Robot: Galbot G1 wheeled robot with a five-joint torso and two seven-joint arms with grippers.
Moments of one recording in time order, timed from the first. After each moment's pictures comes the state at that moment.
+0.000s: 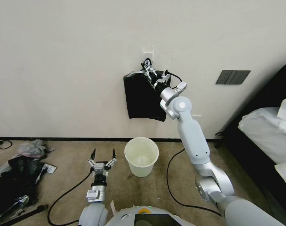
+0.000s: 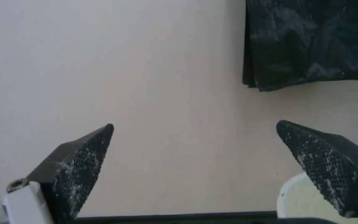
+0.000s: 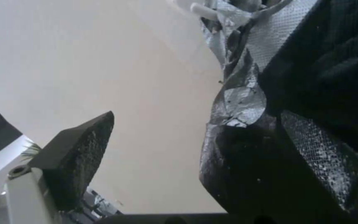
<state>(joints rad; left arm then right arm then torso) 1.76 -1.47 -0.47 -2.10 0.08 -0.33 -0.20 -0.37 1.39 0.20 1.67 1.54 -0.31 0.24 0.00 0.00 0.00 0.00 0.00</state>
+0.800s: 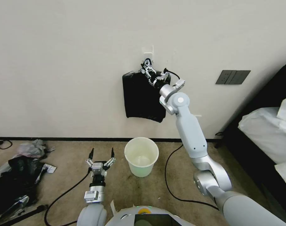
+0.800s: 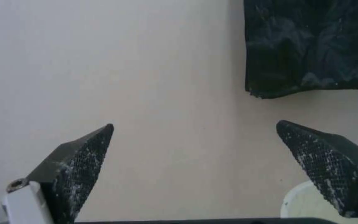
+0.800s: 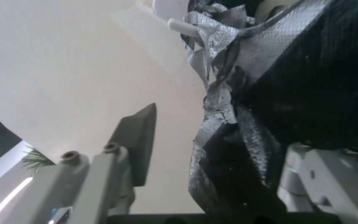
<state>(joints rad) 1.78 -1.47 -0.48 -2.13 0.08 -0.33 -0.20 -0.31 1.41 0.20 1.57 1.56 -0.33 0.23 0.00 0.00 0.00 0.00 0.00</state>
